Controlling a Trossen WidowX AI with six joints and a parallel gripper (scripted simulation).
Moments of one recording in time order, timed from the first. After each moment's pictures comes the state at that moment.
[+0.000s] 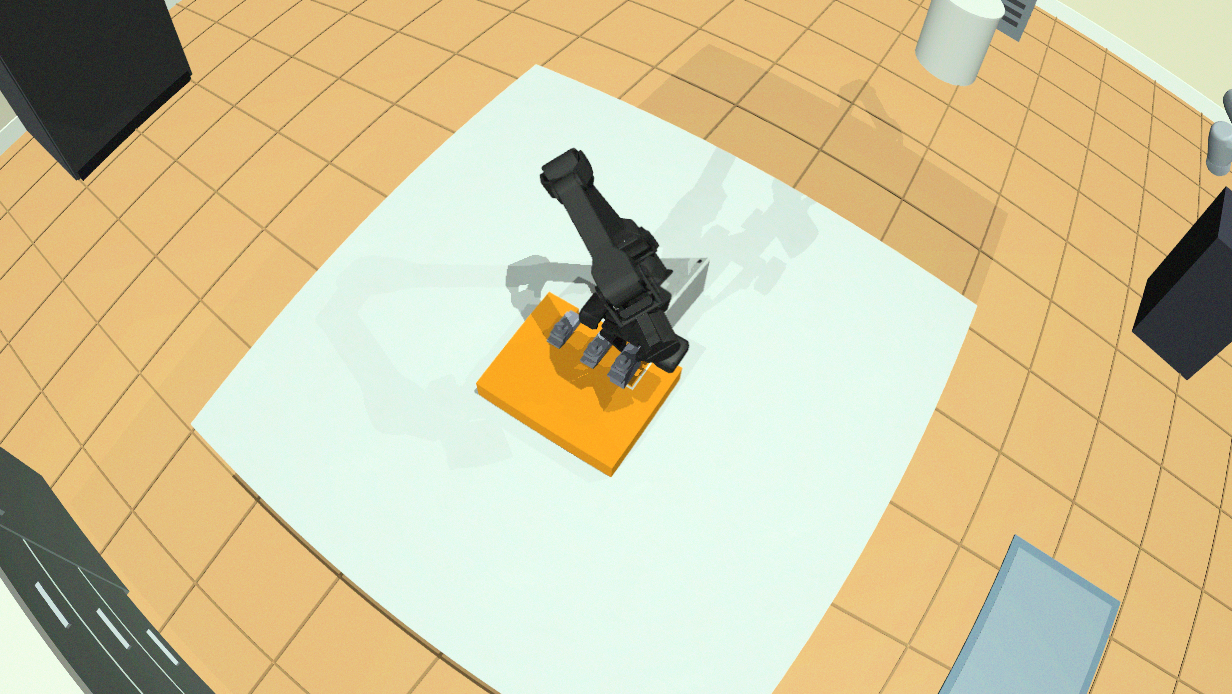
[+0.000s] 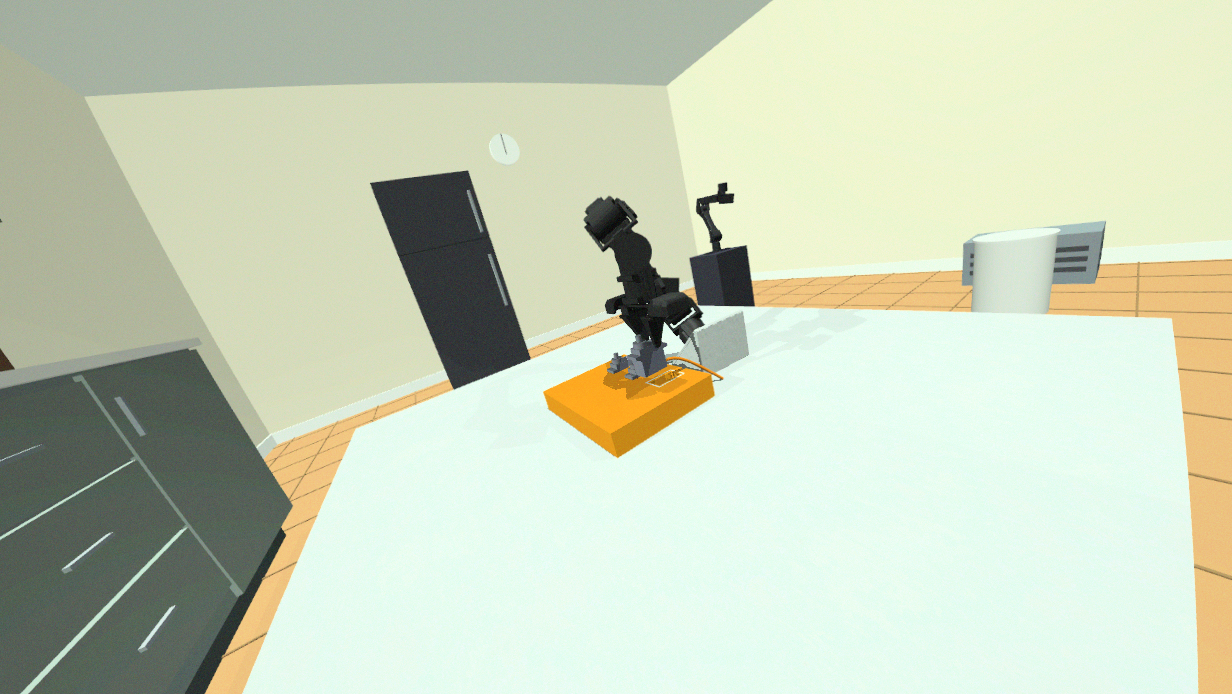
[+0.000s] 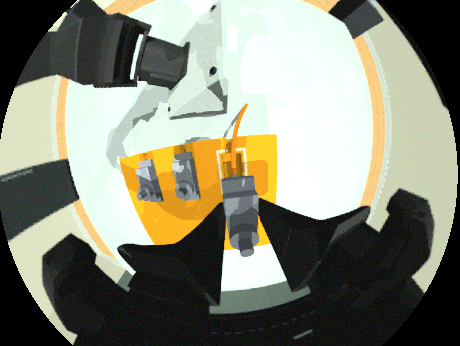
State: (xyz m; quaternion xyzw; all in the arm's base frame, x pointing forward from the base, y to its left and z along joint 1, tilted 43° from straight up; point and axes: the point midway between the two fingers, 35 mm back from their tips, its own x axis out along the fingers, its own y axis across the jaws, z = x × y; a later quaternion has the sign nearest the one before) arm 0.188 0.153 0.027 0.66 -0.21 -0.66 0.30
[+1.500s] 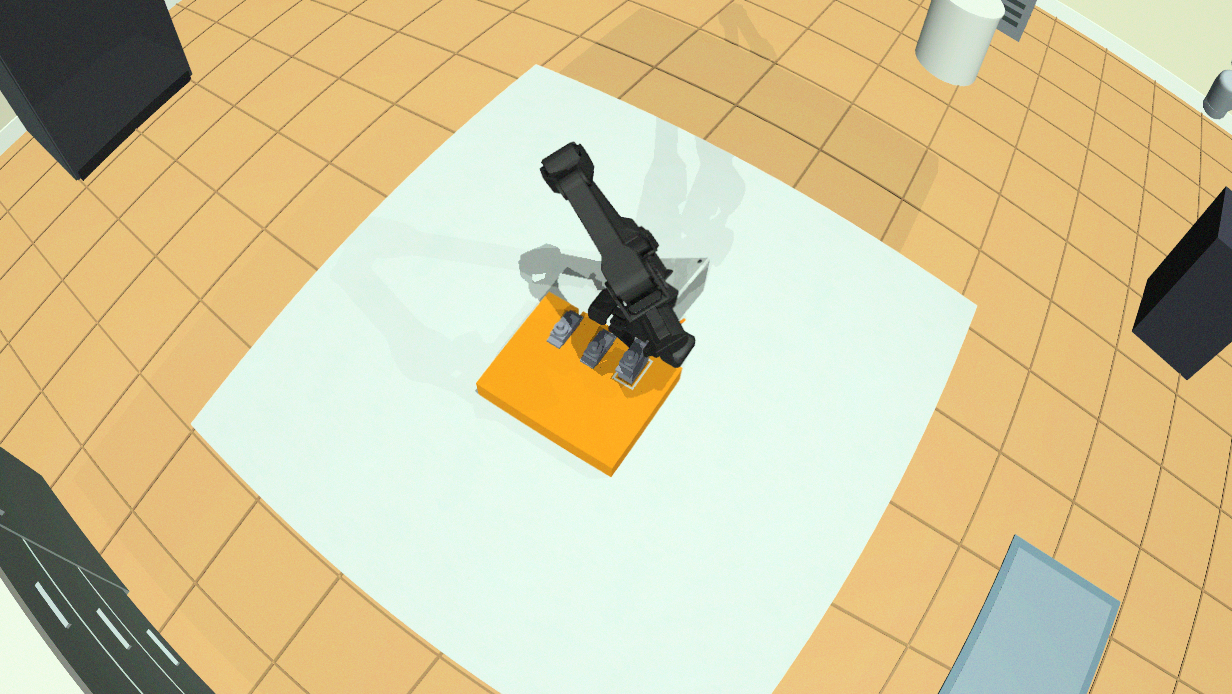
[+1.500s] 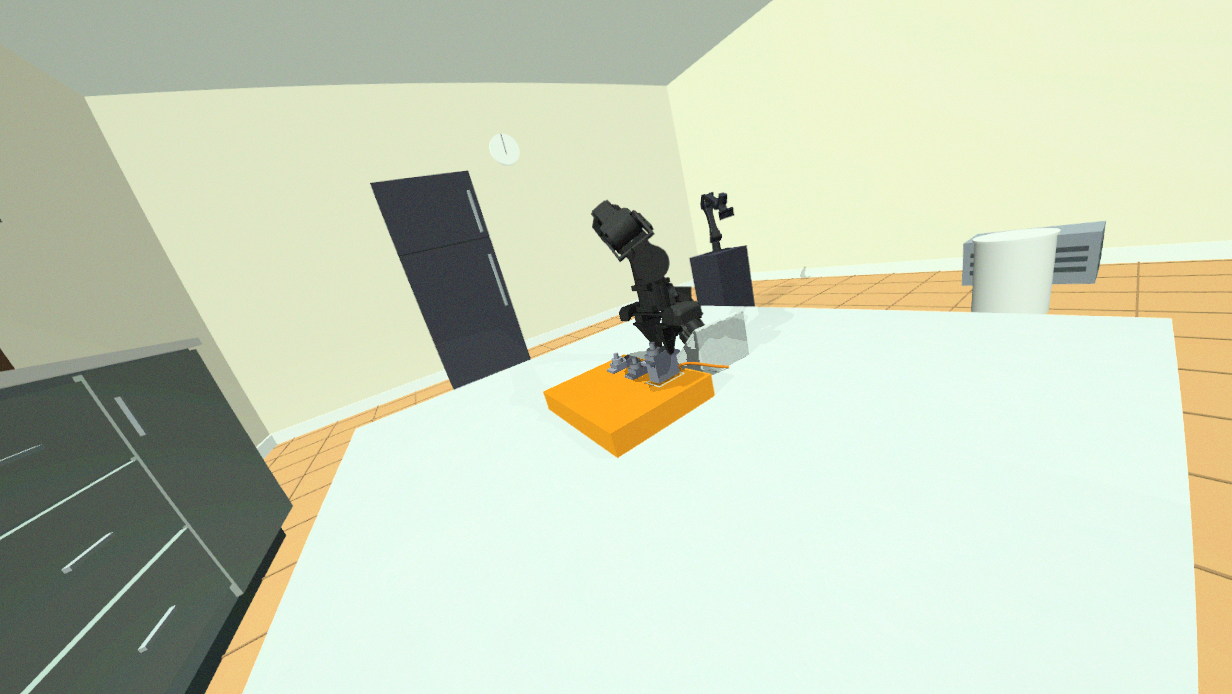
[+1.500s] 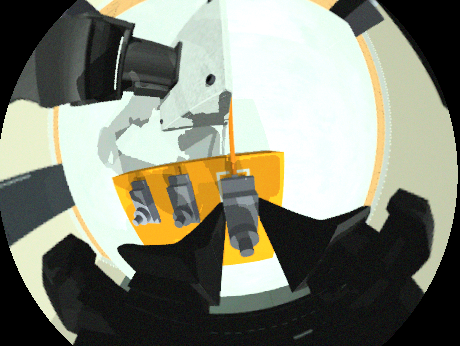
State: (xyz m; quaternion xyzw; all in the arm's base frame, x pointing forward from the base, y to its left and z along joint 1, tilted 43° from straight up) arm 0.162 0.134 0.009 0.66 -0.21 -0.66 0.30
